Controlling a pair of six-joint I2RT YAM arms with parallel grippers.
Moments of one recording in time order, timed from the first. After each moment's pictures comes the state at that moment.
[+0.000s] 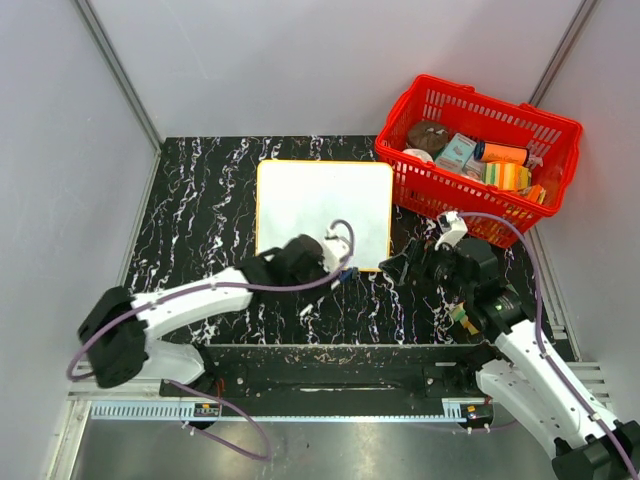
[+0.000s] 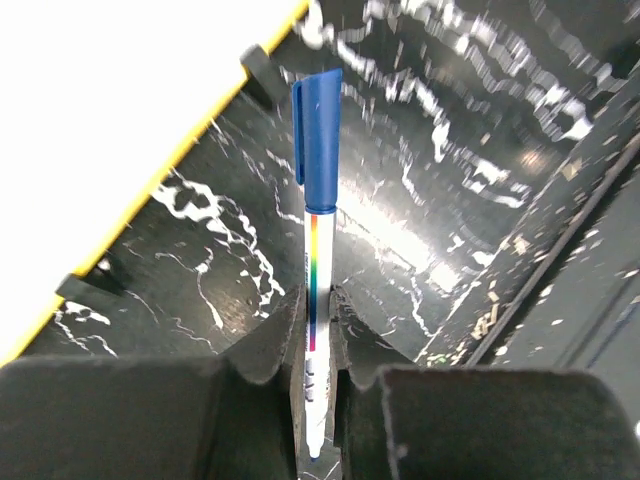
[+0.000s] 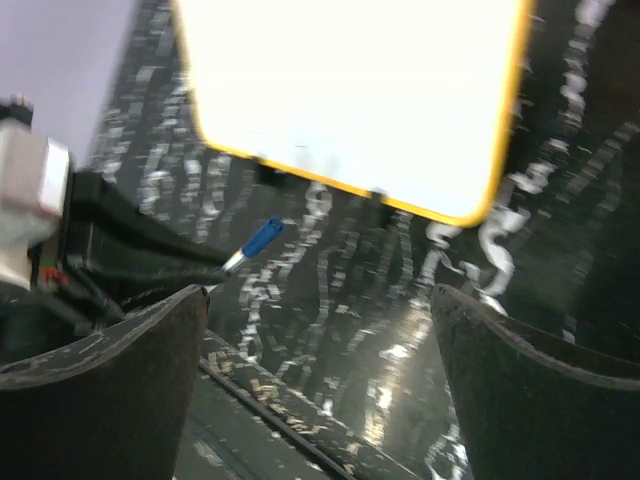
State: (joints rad) left arm -0.98 1.37 0.87 -0.35 0.05 -0.09; right arm 0.42 0.69 0.58 -0.32 -0.22 0.55
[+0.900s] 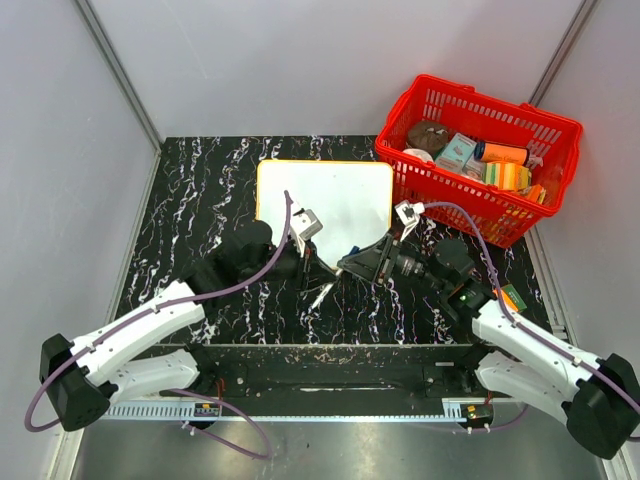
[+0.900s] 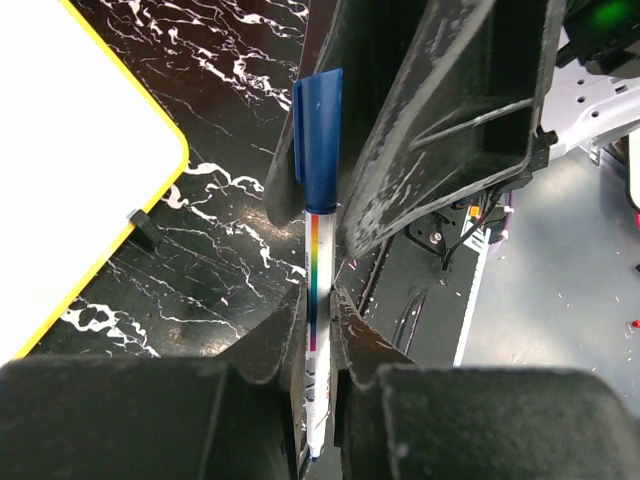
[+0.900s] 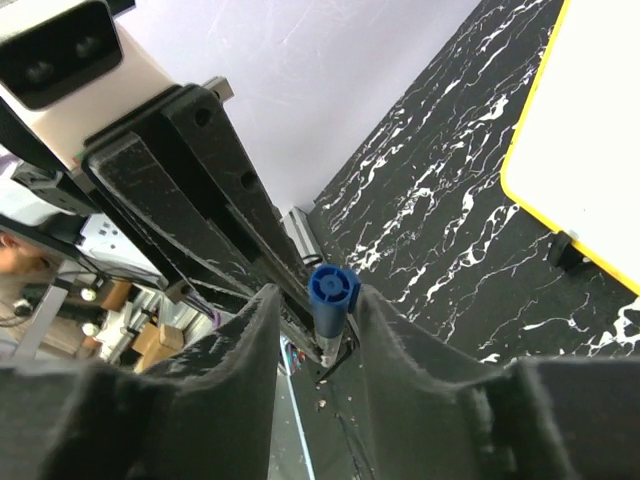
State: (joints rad) left arm -0.85 1.01 0.86 -0.20 0.43 -0.27; right arm 0.67 0.90 0.52 0.45 -0.48 0.83
